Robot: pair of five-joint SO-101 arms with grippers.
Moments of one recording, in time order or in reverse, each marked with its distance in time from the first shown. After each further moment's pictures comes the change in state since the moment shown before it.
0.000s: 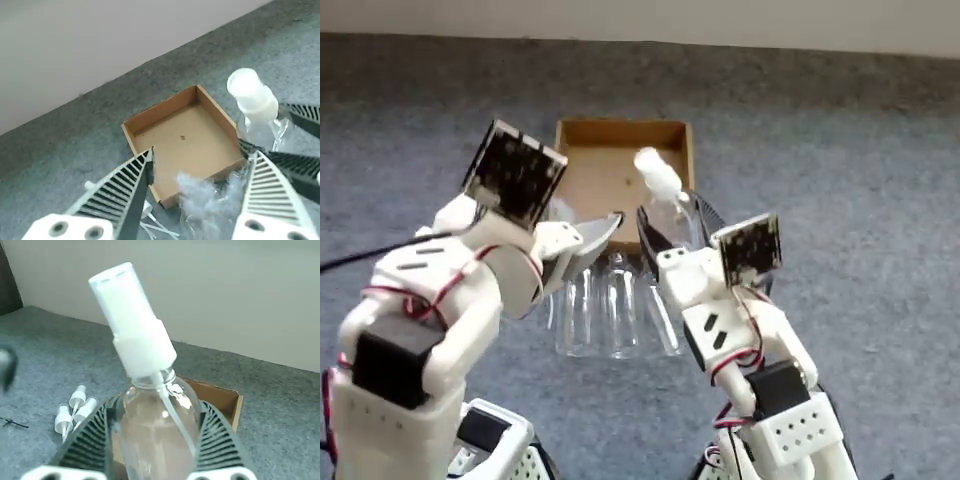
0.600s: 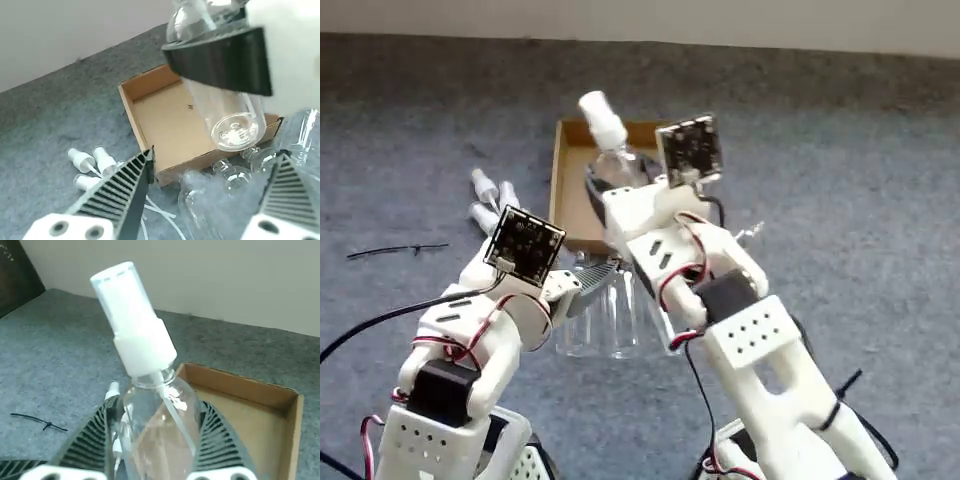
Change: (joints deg) left arm -3.8 -25.1 45.4 -20.8 1.3; right arm -7.5 35.9 -26.0 0.0 -7.2
